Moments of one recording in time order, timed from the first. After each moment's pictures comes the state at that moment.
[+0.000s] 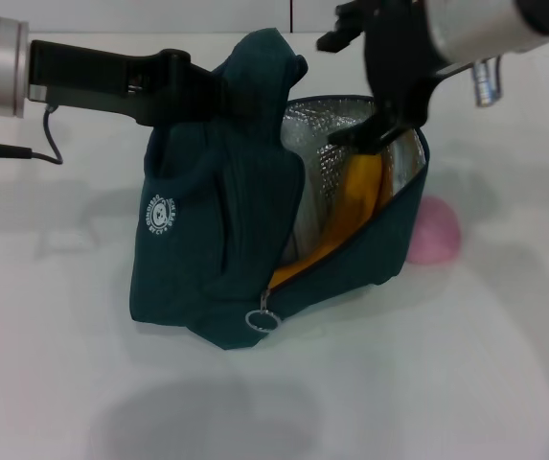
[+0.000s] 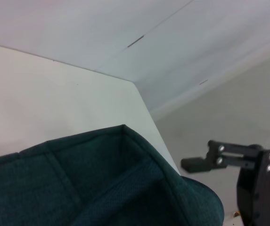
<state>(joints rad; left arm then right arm) -0.69 -2.00 0.79 0.94 1.96 1.76 -2.57 0.80 2.02 -1.46 -1.66 -2.35 -1.53 1.95</state>
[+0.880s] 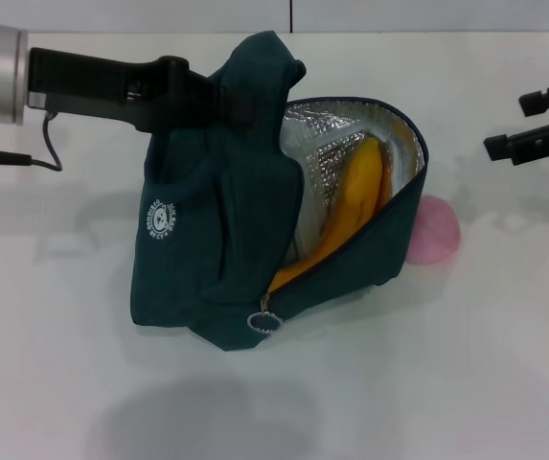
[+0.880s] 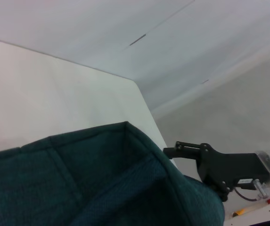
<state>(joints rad) -0.68 -2.00 0.79 0.93 1.96 1.76 -2.57 0.60 2.00 -0.92 -1.27 -2.23 -1.58 2.08</state>
